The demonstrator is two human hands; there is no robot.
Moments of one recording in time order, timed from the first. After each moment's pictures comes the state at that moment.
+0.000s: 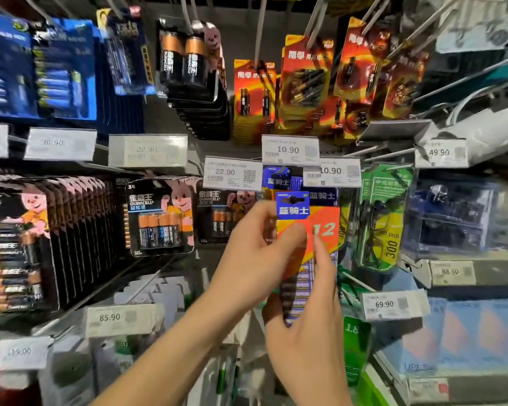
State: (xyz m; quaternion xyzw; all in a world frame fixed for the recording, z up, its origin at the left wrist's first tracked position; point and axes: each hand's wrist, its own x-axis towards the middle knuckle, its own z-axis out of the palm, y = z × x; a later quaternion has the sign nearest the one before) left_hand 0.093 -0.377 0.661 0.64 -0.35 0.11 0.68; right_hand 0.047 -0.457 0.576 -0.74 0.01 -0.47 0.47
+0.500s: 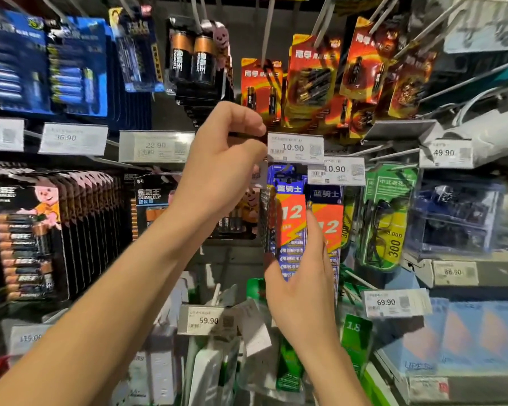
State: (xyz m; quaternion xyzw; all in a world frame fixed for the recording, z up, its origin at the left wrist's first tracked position) left_hand 0.096 -0.337 0.748 0.64 -0.36 0.27 0.62; right_hand 0.066 -0.457 0.606 -0.78 -0.02 -0.41 0.46
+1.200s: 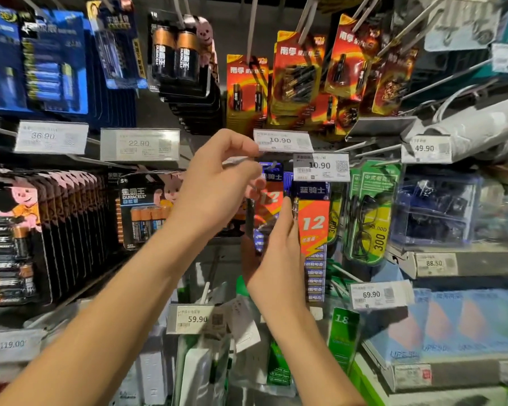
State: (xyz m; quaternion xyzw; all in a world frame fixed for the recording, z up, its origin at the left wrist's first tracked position) left_hand 0.095 -0.344 0.728 0.67 -0.34 0.22 0.62; right_hand 0.086 -0.453 0.623 -0.86 0.02 -0.39 0.33
